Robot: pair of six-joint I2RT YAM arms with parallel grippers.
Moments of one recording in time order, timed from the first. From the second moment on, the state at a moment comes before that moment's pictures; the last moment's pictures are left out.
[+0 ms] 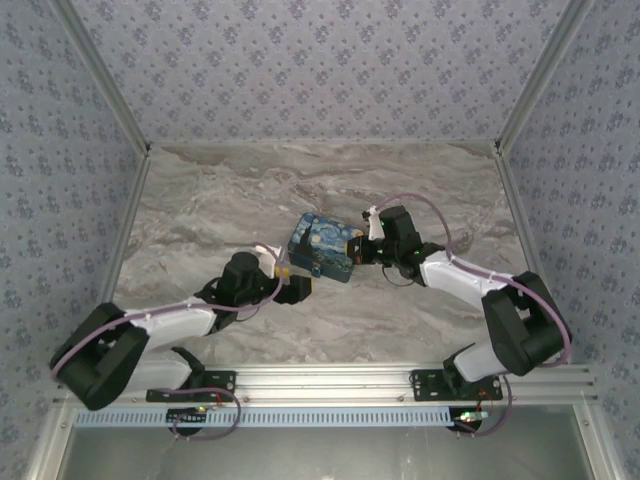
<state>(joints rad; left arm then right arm) -0.68 1.28 0.34 0.45 0.29 -0.51 0.51 1.46 0.74 0.03 -0.37 0.51</state>
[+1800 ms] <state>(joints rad) -0.70 1.79 0.52 0.82 0.40 -0.62 0.47 1.51 0.73 0.10 -0.41 0.49</state>
